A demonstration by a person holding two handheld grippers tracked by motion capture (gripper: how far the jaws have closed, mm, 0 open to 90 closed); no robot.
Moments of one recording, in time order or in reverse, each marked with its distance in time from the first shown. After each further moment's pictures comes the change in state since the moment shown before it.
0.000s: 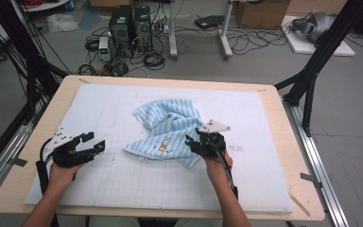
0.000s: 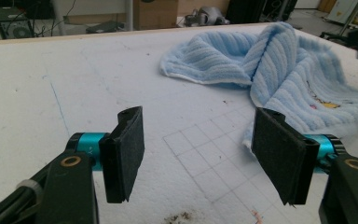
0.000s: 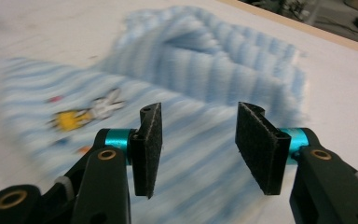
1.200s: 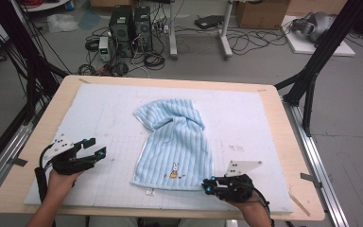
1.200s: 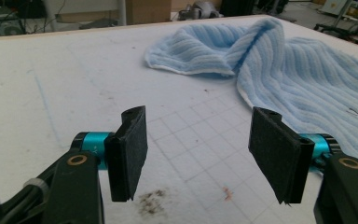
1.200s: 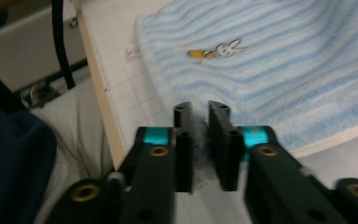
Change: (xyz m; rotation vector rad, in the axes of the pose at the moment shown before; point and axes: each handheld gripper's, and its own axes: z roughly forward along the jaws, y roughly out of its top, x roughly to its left) left arm -0.021 -0.004 -0.008 0.024 -0.033 0.028; right arm 0.003 -0.079 -0.096 0.090 0.492 0.014
